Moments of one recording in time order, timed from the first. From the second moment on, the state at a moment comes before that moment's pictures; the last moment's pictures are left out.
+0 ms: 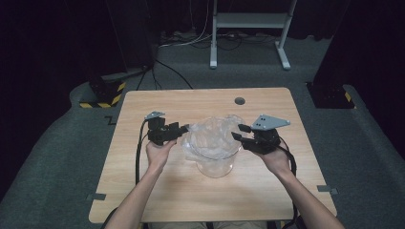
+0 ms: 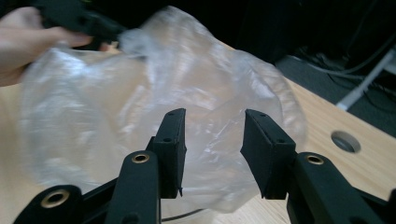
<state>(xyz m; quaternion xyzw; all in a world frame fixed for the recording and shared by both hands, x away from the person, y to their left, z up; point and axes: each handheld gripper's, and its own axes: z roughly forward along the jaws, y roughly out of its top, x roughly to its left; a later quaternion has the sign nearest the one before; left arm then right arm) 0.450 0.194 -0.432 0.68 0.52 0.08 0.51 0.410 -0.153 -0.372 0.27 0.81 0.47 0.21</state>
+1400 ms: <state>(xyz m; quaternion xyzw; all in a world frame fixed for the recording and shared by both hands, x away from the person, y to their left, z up) 0.460 0.182 -0.427 0.68 0.51 0.09 0.51 0.384 -0.190 -0.352 0.30 0.78 0.51 0.20</state>
